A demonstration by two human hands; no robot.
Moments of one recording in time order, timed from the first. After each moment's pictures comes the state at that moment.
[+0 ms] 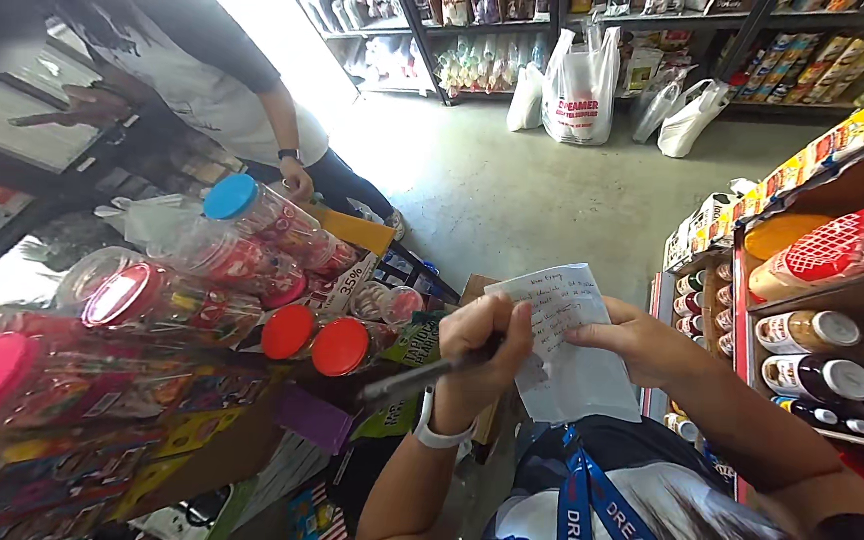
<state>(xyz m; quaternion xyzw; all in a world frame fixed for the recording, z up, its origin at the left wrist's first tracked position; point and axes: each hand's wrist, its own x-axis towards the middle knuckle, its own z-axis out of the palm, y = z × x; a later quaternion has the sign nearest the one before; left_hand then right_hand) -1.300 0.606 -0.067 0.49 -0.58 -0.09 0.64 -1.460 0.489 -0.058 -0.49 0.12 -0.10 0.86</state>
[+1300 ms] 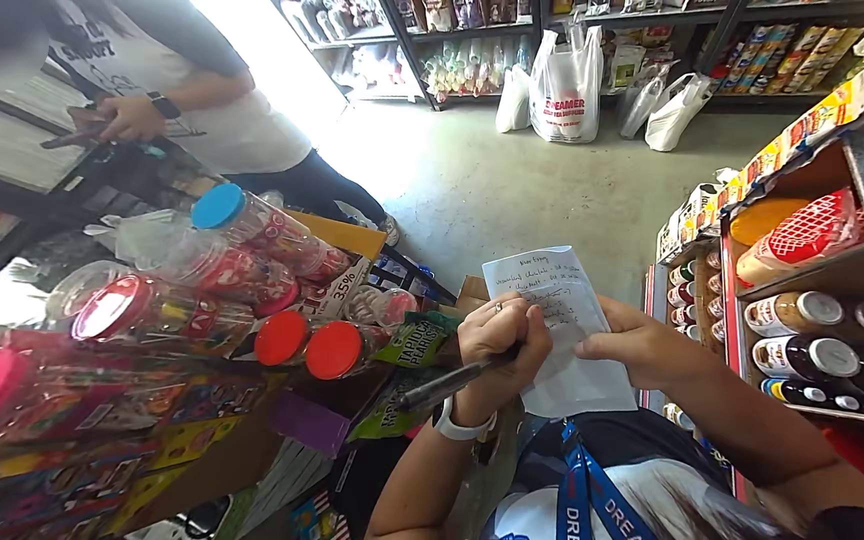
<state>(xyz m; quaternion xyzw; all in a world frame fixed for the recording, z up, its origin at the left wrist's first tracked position) -1.328 0.597 -0.079 0.47 -0.60 -0.05 0.64 -1.482 0.498 -0.063 -0.48 -0.01 -0.14 0.86</state>
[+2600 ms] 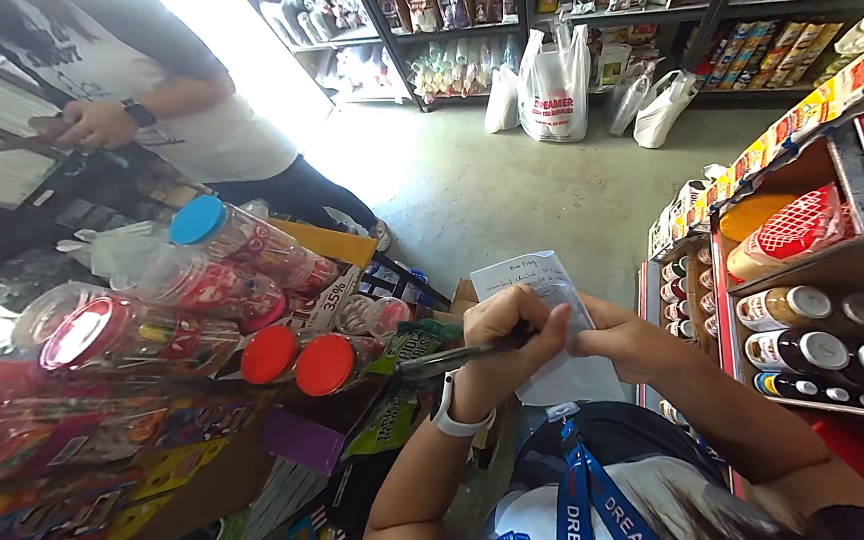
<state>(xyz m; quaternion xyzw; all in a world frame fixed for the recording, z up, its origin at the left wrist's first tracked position) -1.324 0.577 -0.073 0.45 -0.60 -0.16 0.65 -1.472 0.489 -0.071 -0.49 0.01 -0.14 0.86</state>
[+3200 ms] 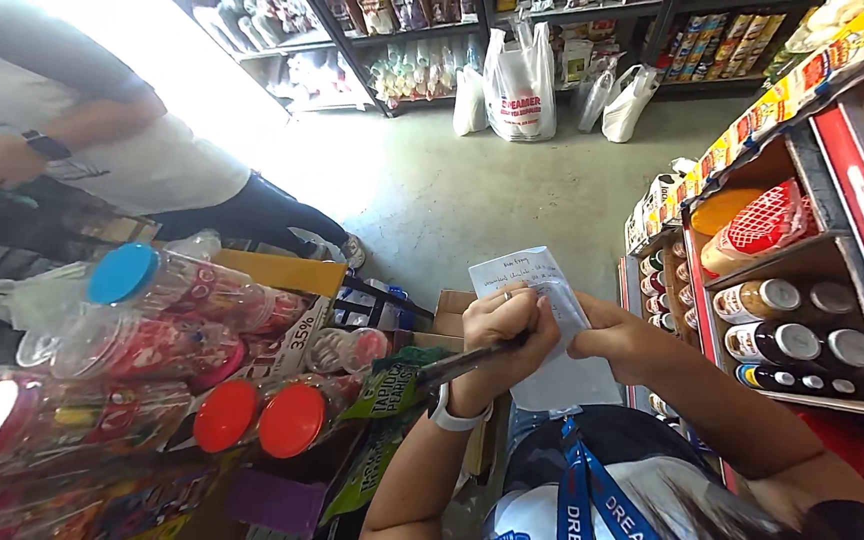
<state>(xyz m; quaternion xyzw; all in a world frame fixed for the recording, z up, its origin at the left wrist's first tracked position) -1.316 0.518 -0.083 0.43 -0.64 -0.11 0.62 -1.470 0.452 -0.069 -0.48 0.05 -0.17 0.86</state>
